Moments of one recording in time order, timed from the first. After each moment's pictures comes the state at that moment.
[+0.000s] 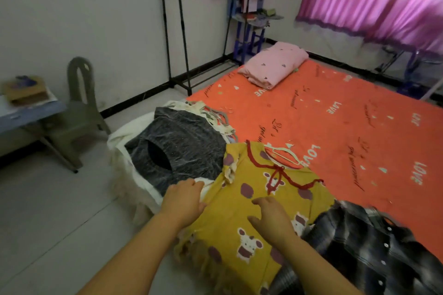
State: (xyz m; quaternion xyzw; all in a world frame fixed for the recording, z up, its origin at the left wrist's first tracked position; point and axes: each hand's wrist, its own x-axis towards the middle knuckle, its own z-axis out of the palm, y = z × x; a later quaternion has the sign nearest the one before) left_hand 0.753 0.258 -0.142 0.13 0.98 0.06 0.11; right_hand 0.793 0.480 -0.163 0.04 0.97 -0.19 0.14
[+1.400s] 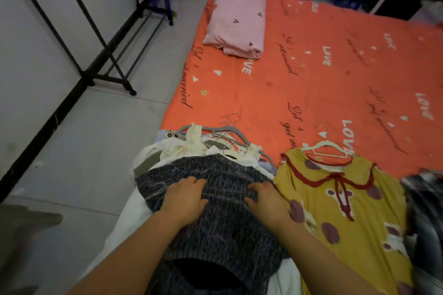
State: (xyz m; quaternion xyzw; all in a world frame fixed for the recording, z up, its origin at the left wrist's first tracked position) left_hand 0.211 0.113 -0.247 0.38 0.89 0.03 0.25; right_hand 0.335 0.285 -0.251 0.30 0.90 -0.26 0.20
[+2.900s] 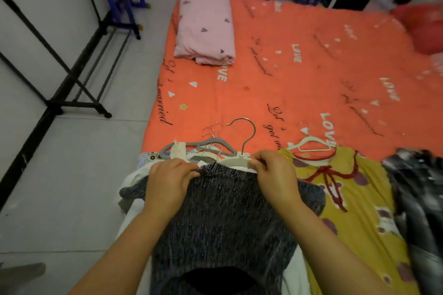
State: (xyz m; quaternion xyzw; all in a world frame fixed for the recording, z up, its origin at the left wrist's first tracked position) left_hand 0.157 0.138 -0.198 0.43 0.86 0.28 0.02; right_hand 0.295 0.301 -0.158 0.37 0.87 -0.31 -0.13
